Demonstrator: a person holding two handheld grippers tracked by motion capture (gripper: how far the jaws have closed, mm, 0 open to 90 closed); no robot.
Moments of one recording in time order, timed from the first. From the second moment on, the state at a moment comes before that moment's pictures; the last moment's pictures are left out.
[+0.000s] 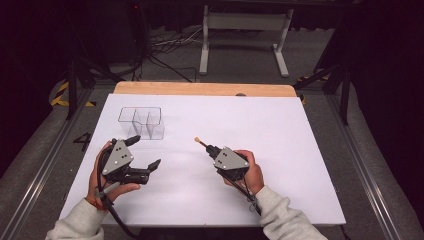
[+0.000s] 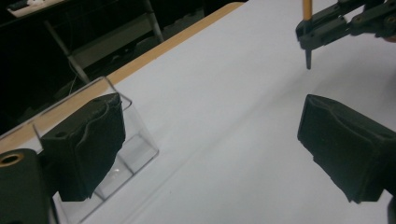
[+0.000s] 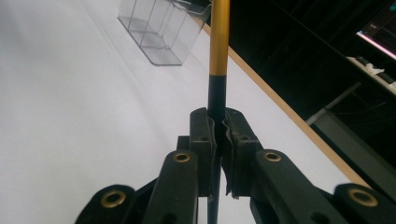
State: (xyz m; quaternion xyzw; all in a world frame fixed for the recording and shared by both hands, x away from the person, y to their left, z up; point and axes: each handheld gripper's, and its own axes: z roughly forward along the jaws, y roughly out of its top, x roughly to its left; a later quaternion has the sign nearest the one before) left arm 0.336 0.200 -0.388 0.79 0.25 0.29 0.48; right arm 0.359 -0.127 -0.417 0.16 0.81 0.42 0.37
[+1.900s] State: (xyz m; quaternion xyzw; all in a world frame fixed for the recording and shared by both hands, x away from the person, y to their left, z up) left arm 0.318 0.264 -0.451 0.71 0.36 0.26 0.54; right arm 0.398 -0.080 -0.386 0.20 0.75 0.60 0.19
